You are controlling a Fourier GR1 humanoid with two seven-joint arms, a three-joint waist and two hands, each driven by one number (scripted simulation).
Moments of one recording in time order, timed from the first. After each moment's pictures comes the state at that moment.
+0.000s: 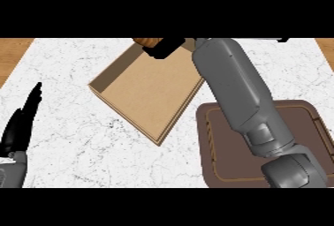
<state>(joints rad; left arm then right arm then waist) -0.13 0.37 0.13 -1.34 -0.21 0.10 0.06 -1.28 -0.01 -0.09 -0.64 0.72 0.01 -0.02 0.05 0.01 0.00</state>
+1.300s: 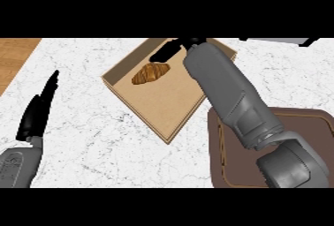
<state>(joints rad) -0.24 0.34 0.09 -1.29 -0.25 0.10 0.06 -1.41 0.00 -0.12 -0.20 0.50 -0.28 -0.12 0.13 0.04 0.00</state>
